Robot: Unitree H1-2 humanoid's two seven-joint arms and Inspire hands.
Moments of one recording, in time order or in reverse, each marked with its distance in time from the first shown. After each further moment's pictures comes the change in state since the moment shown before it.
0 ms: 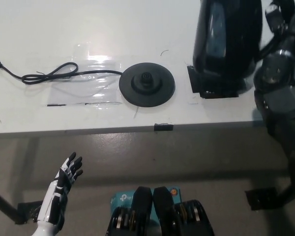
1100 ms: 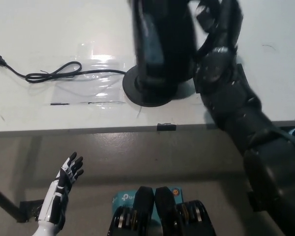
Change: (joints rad) left_arm -0.003 -0.003 0.000 -0.001 0.005 0.000 0.003; right_arm -0.122 0.172 -0.010 -0.034 -0.054 0.090 0.016
